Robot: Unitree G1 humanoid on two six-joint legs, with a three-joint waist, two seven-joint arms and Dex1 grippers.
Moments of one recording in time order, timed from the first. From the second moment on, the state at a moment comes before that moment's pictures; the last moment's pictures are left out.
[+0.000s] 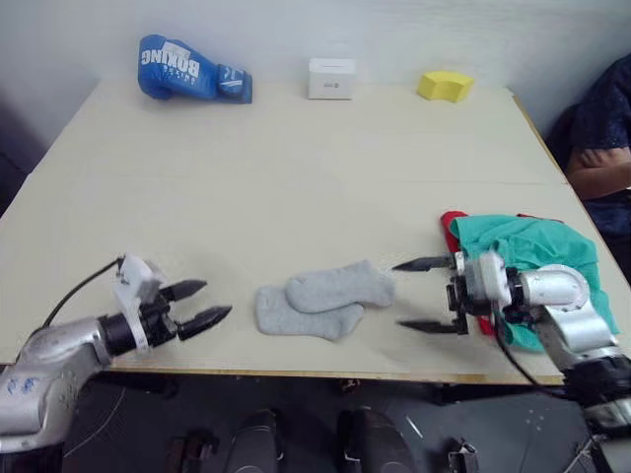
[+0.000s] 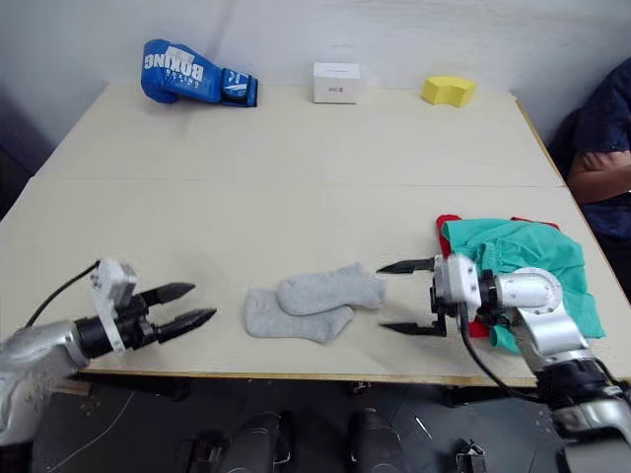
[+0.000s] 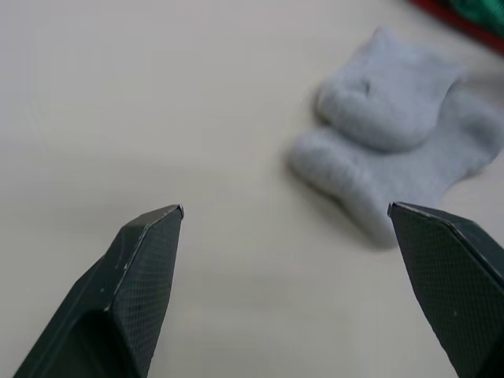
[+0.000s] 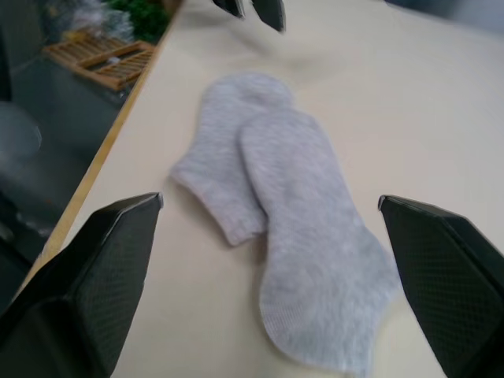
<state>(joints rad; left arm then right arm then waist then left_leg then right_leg) -0.03 0.72 0.38 -0.32 -0.64 0.76 -0.84 -0.37 -0.83 0.15 0.10 0.61 -0.07 1.26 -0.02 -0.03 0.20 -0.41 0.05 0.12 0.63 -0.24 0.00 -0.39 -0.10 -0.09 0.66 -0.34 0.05</state>
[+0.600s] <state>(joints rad) -0.51 0.62 -0.16 -0.03 -0.42 0.80 -0.83 -0.54 -0.73 0.15 0.08 0.63 0.81 0.89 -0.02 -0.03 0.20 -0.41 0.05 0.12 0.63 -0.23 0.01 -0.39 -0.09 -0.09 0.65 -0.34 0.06</state>
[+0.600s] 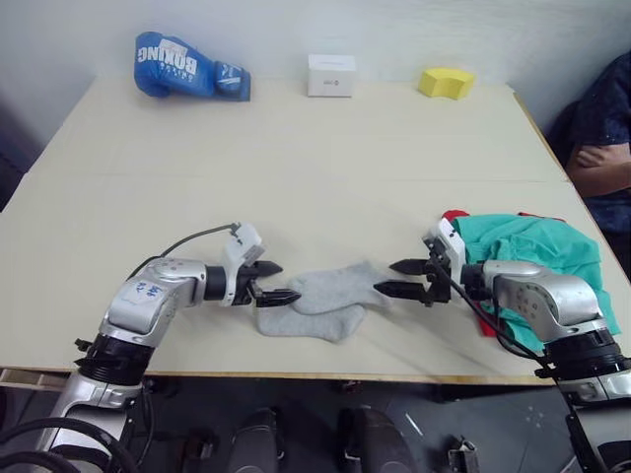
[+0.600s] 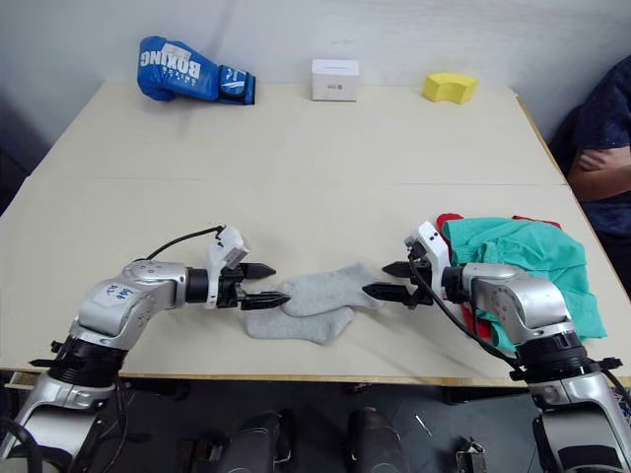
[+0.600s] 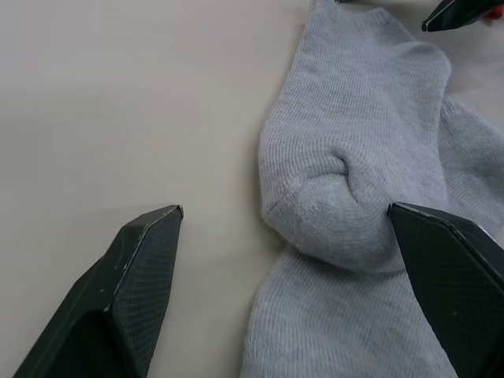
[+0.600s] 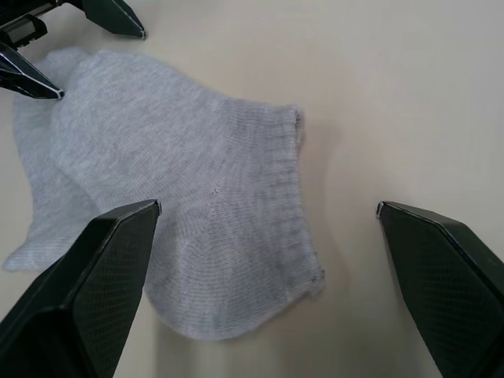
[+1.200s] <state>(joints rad) -0.54 0.55 -0.18 0.01 -0.37 0.78 -0.84 -0.50 -0.65 0.15 0.06 0.52 0.79 0.90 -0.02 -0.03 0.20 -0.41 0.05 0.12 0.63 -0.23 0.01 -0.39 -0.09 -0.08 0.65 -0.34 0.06</state>
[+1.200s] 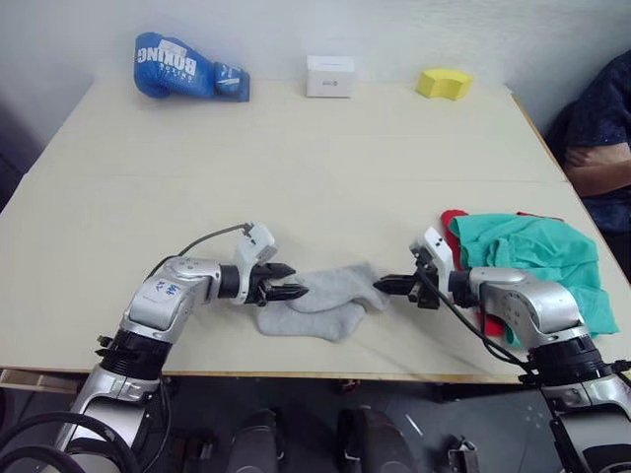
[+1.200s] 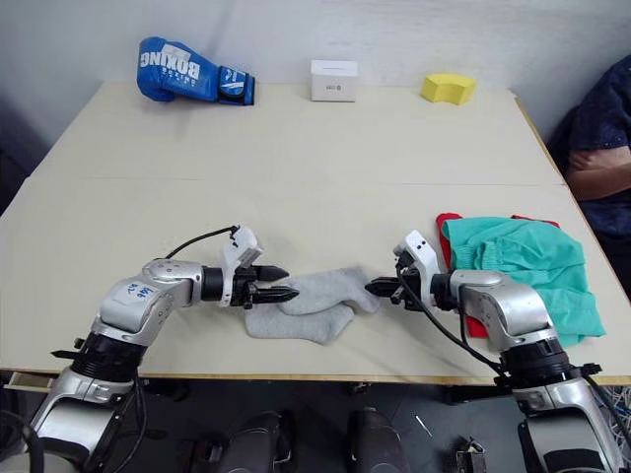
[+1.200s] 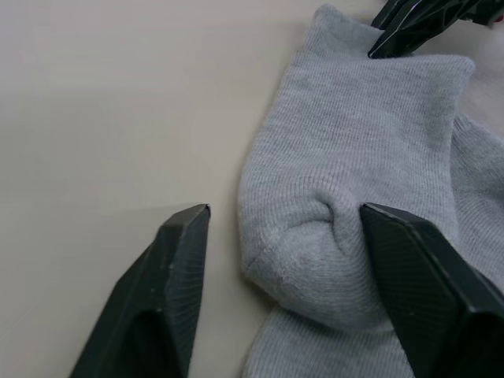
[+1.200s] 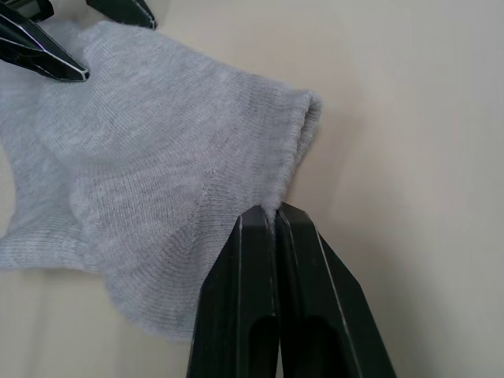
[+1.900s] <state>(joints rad) -0.54 0.66 0.01 -0.03 -0.54 0.84 -1.01 -0.51 -0.65 -0.01 -0.13 0.66 0.91 0.92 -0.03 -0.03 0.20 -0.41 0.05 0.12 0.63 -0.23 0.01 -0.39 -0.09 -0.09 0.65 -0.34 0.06</state>
